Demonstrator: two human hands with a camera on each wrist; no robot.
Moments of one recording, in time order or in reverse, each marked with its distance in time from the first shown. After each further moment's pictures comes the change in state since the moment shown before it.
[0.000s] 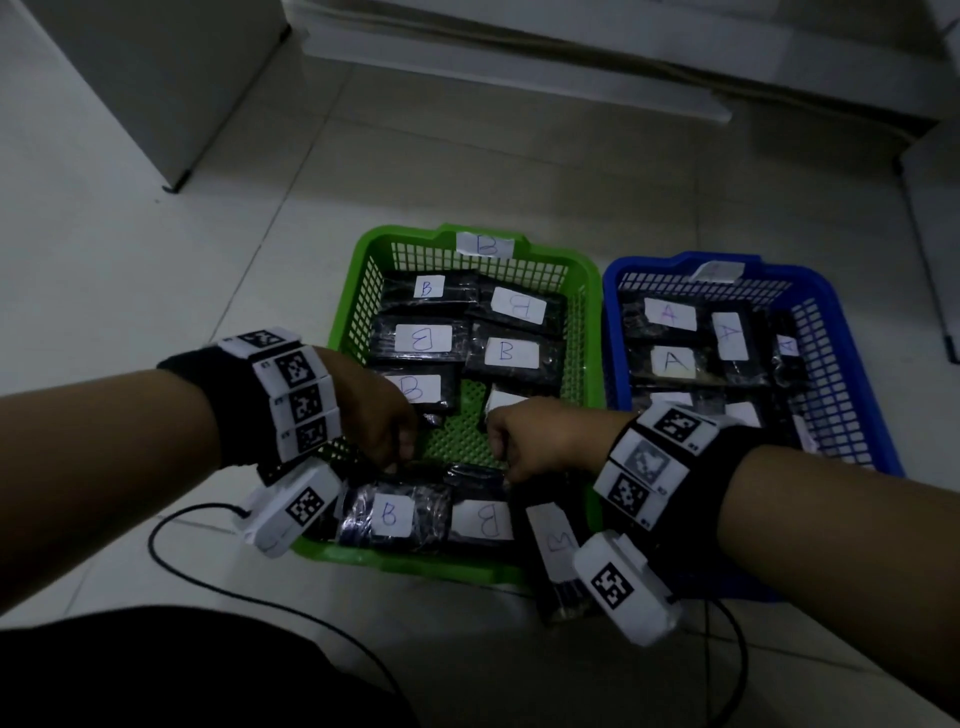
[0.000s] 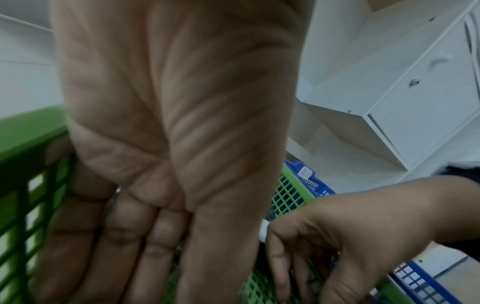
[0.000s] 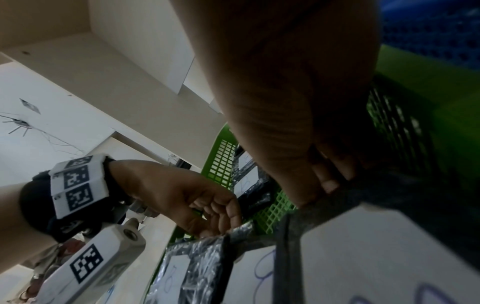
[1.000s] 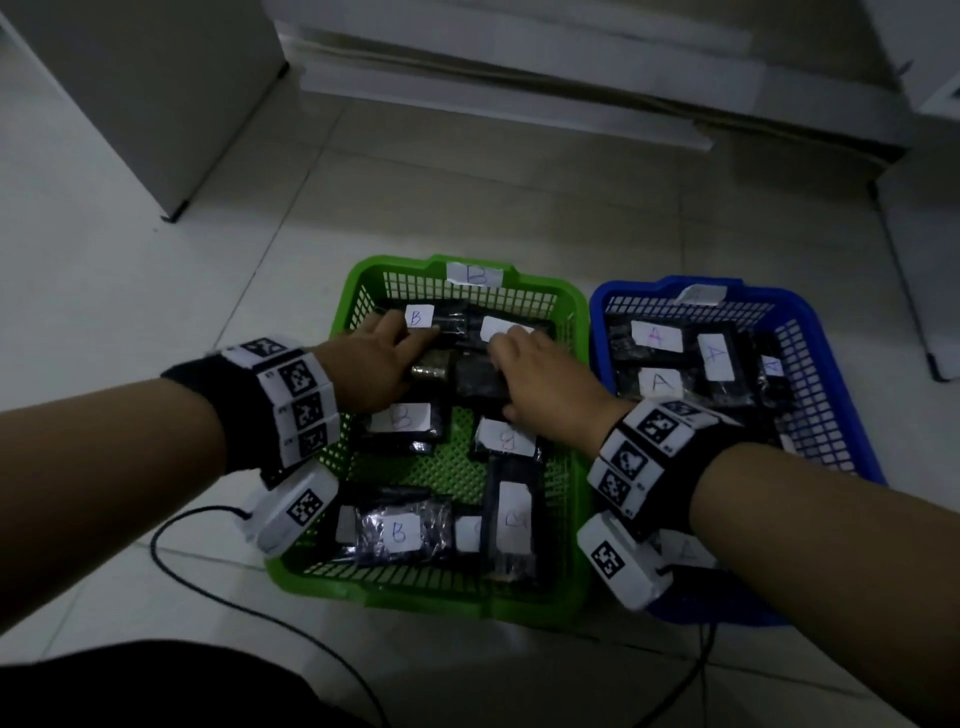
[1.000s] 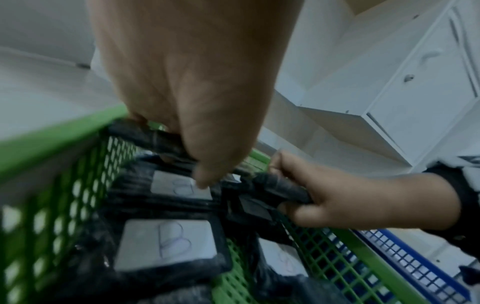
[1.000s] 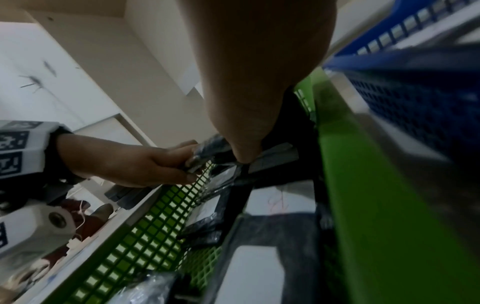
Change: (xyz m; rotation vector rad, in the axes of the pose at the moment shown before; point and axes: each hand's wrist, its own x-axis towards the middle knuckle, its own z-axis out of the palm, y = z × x) left_hand 0.015 -0.027 -0.019 0.139 0.659 -0.126; right_hand 0.011 0.026 -0.029 -0.290 0.588 0.001
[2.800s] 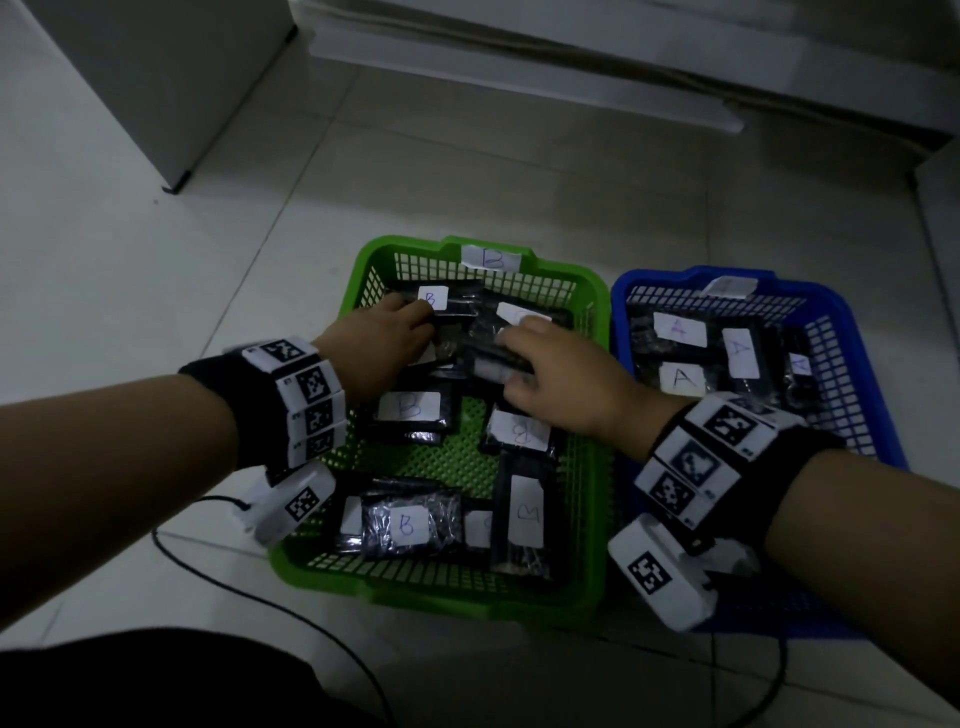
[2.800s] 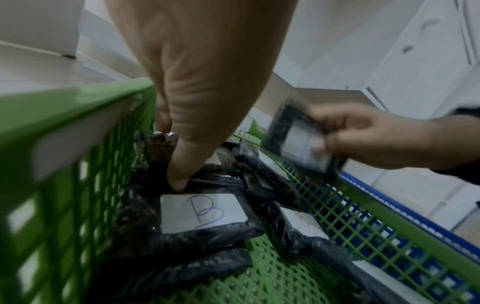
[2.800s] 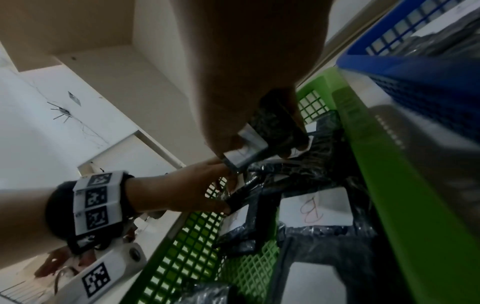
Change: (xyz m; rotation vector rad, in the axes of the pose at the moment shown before) left_hand 0.006 -0.009 0.009 0.114 0.200 0.106; right_hand -0.005 -0.004 -0.014 0.301 0.012 -0.024
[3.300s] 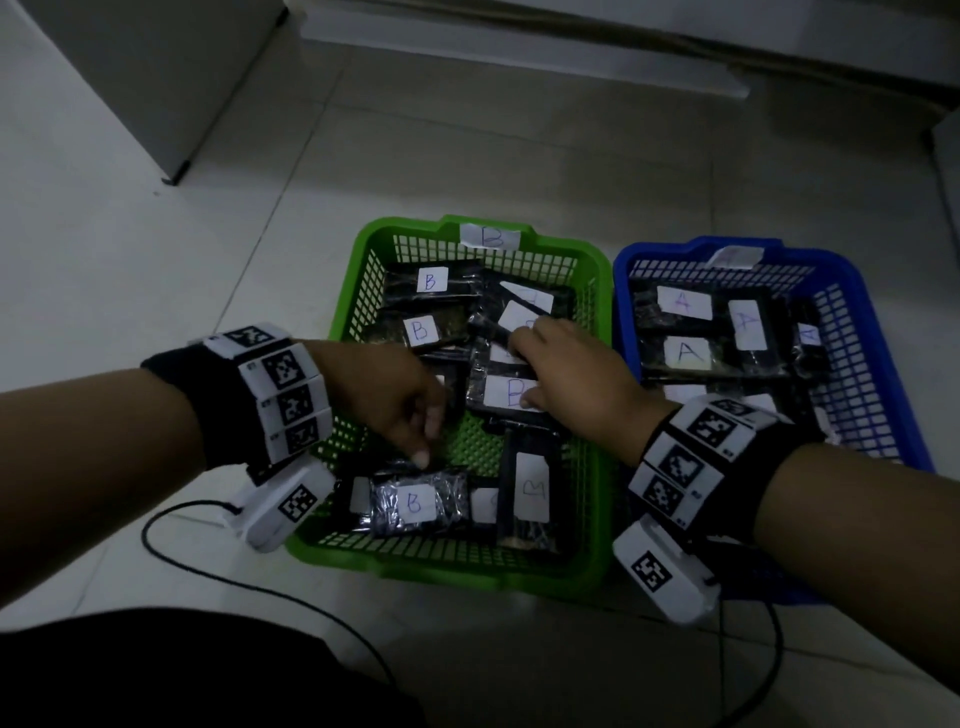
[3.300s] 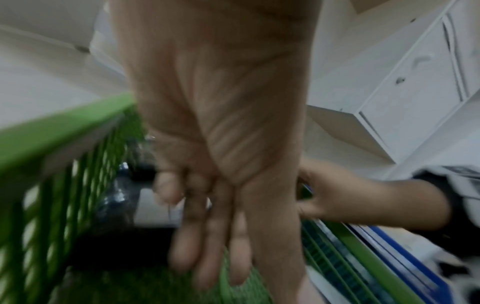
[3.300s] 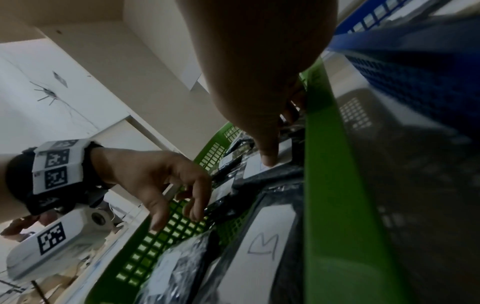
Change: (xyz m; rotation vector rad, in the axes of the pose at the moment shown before) left_hand -0.021 0.025 -0.020 -0.376 -0.555 0.204; right_hand -0.013 0.004 0.021 -0.253 -0.011 0.066
